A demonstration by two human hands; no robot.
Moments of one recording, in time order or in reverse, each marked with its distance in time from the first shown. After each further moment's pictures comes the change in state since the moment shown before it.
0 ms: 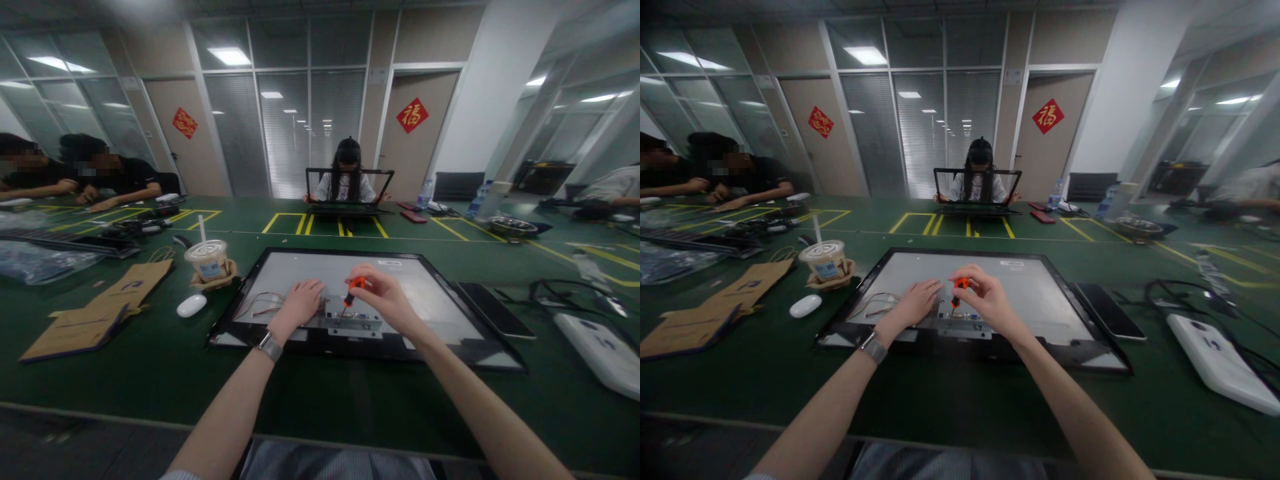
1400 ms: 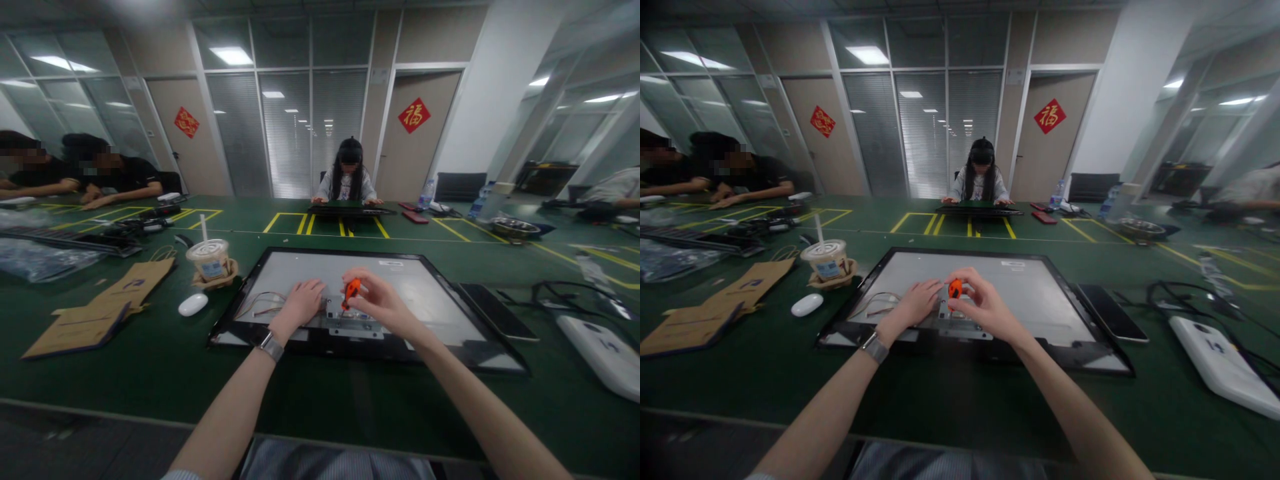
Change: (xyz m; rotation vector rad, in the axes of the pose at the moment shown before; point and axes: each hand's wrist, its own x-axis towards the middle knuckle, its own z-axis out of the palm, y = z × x) left_hand -0.001 0.002 -0.002 0.000 0.005 -0.005; right_hand -0.004 -0.006 0.006 0.073 -0.097 0.051
